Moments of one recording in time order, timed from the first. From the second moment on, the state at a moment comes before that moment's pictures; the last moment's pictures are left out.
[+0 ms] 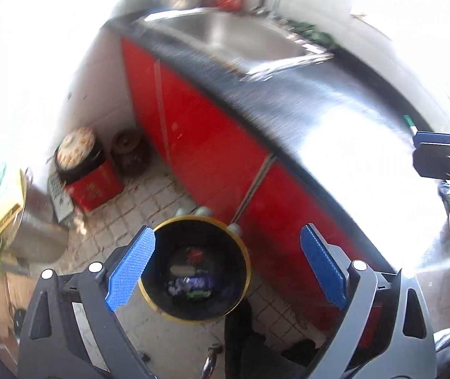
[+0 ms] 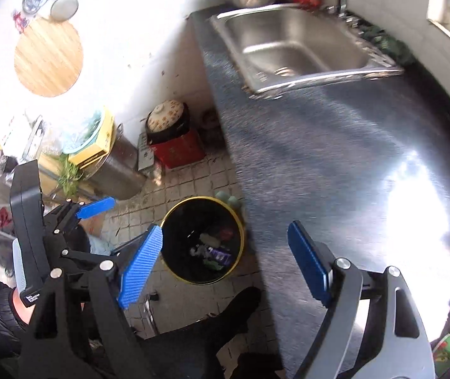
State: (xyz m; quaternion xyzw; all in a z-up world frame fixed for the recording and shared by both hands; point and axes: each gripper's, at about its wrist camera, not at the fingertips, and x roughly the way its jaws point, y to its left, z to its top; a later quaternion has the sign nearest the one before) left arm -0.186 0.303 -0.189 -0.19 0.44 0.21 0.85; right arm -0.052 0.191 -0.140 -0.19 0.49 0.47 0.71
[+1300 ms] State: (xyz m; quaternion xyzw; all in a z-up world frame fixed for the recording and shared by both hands) left arm 0.034 -0.025 -0.098 -0.01 0.47 -0.08 0.88; right arm -0.039 -0.284 -0.067 0.04 0.44 0.11 0.89
